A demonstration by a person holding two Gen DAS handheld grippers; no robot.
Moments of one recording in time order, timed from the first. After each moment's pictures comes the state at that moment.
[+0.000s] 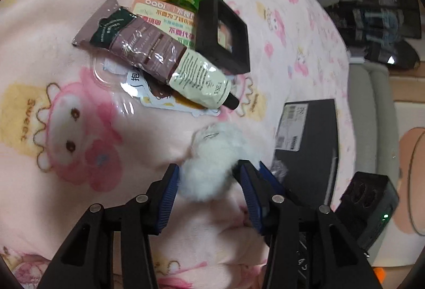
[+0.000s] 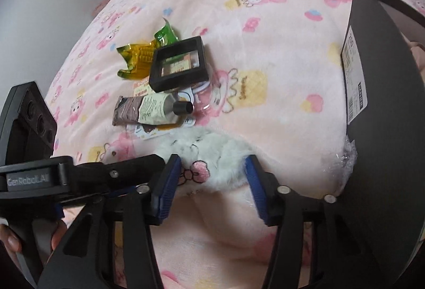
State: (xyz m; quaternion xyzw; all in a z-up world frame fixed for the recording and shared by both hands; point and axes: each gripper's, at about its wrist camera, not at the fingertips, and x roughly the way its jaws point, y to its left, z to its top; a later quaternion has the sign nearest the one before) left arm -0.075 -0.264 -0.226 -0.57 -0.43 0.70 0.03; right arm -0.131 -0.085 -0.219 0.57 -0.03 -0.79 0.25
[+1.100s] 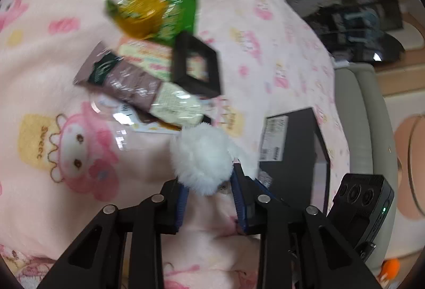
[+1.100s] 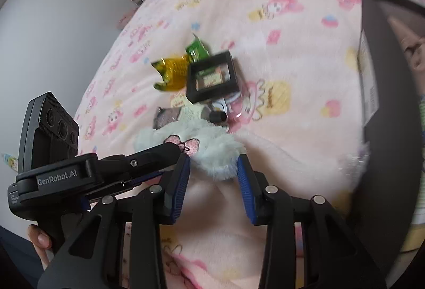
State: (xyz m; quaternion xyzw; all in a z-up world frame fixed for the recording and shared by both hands) left arm -0.067 -0.262 -0.185 -0.50 -0.42 0.75 0.05; right arm -0.128 -0.074 -0.189 0.55 -0.11 -0.77 0.31
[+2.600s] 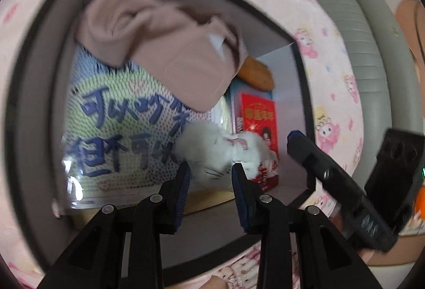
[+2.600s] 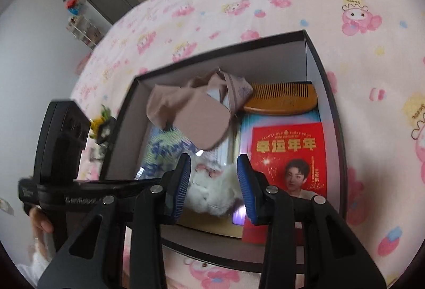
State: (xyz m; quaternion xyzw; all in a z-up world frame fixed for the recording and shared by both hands) left arm -0.170 0.035 -0.186 -0.65 -0.27 0.68 0.19; right arm -0.148 0.231 -0.132 0.52 -0.13 -0.83 0.17
